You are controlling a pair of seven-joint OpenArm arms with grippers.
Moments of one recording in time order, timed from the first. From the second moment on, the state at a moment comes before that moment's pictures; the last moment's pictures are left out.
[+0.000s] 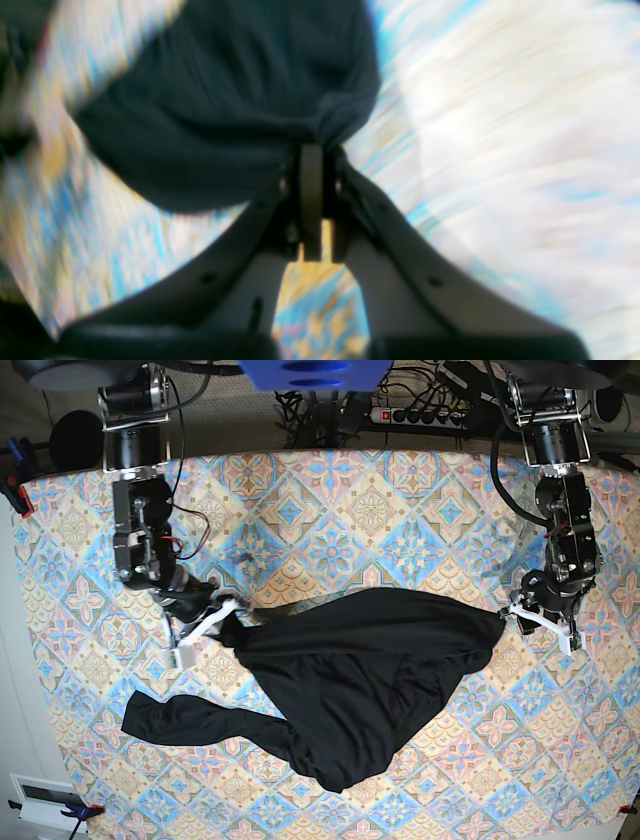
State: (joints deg) left arm -3.6 -22.4 -13.4 83.8 -26.2 1.9 45.5; right arm 6.4 15.9 -1.4 86.2 45.1 13.4 -40.2
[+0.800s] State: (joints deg) left arm -7.0 -18.2 1.7 83.8 -25.9 1.9 45.5; right arm -16.9 35.3 45.9 93.1 74.2 21.1 -39.8
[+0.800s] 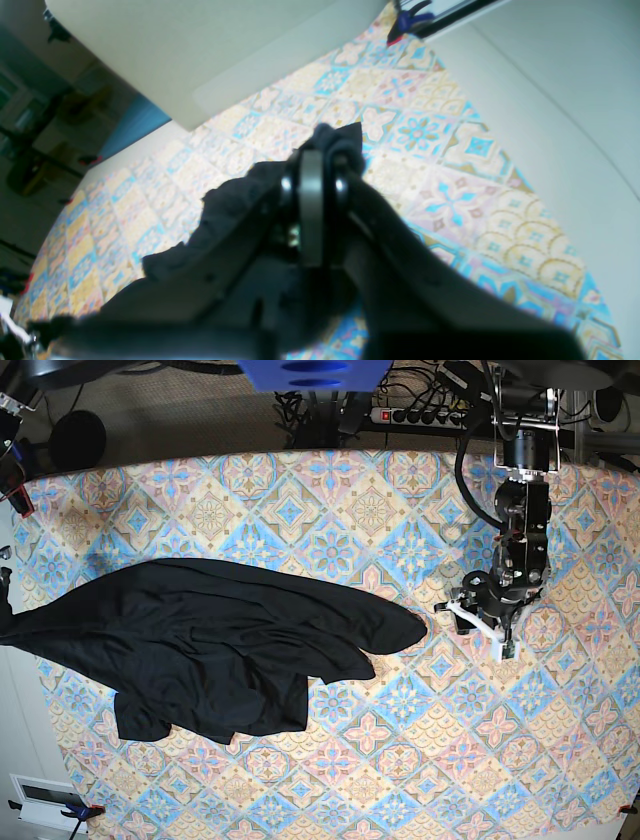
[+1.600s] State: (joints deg) left arm -19.1 -15.2 27.0 66.2 -26.2 1.9 38.4; right arm -16.5 35.0 40.4 92.9 71.0 21.1 -39.9
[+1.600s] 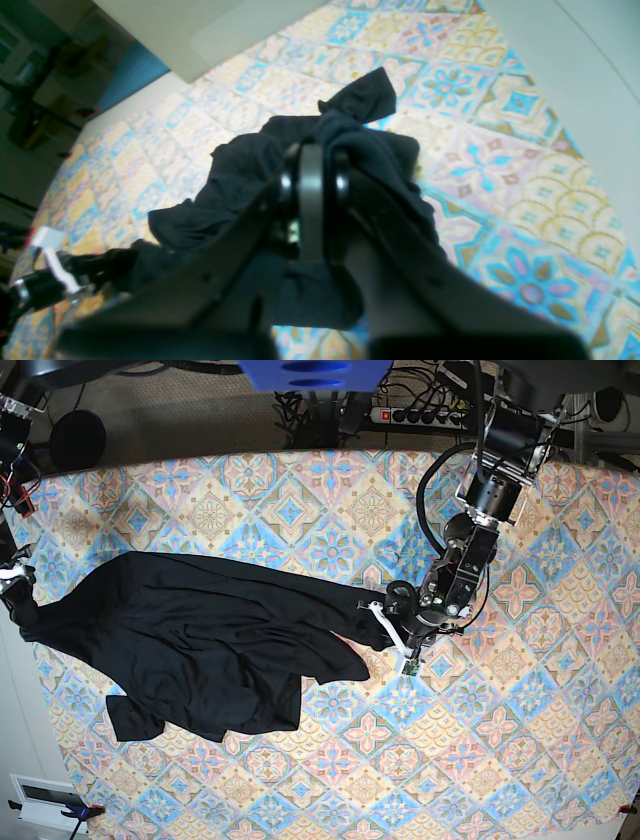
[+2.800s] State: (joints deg) left arm 31.2 -37.9 -3.5 114.9 -30.5 -4.1 48.1; right arm -14.0 31.6 37.1 86.9 50.4 21.3 -40.0
